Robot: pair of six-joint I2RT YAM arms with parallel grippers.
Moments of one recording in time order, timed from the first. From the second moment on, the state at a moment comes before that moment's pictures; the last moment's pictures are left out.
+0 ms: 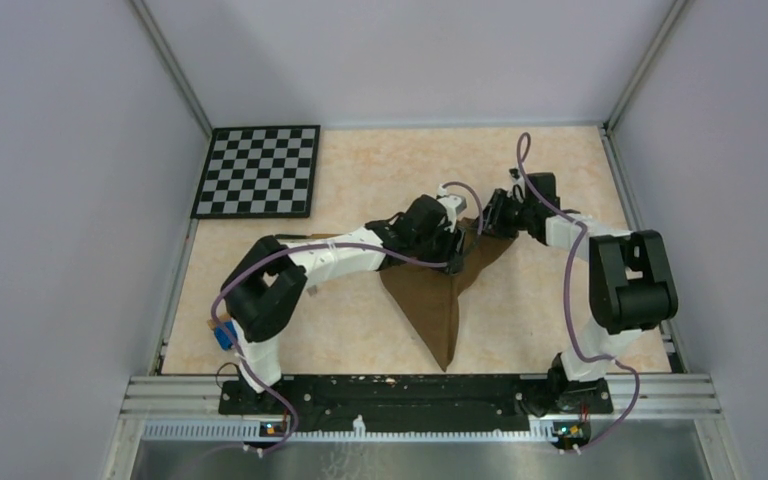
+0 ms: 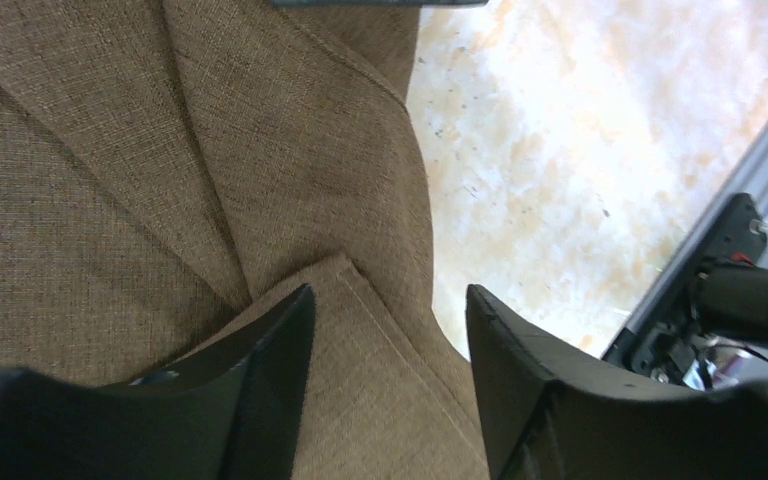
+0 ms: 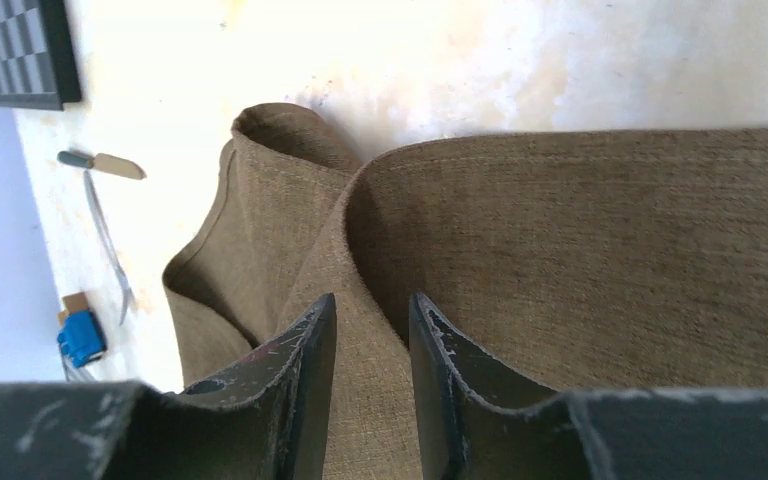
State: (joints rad) left arm -0.87 1.83 1.27 -0.15 0.21 -0.43; right arm 0.14 1.68 0.91 -0.02 -0.48 0.51
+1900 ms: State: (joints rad) left arm -0.92 1.99 1.39 -0.47 -0.09 -0.57; right arm 0.16 1.83 0.89 0.19 -0.63 0.51
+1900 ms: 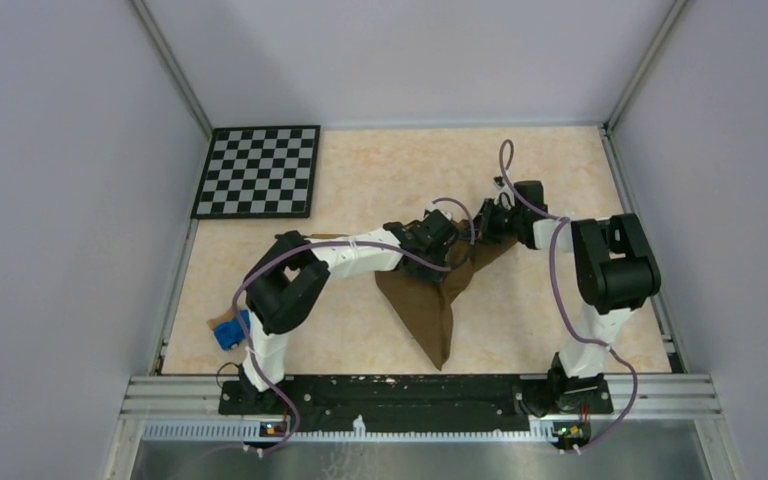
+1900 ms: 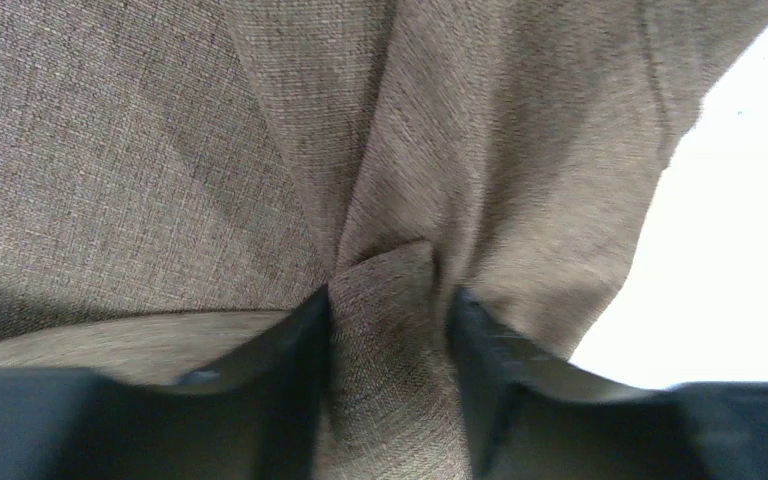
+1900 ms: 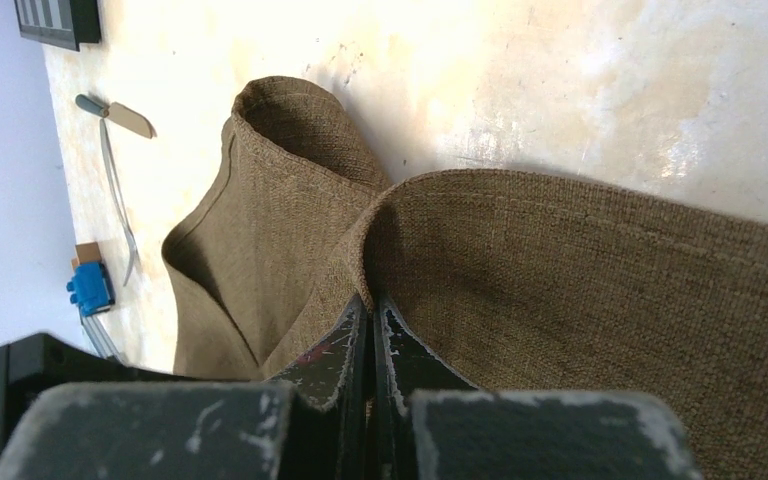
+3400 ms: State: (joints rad) left arm -0.79 1.57 1.04 -0.14 0.23 -0.60; right arm 0.07 1.48 1.01 -0.27 -0.67 0.48
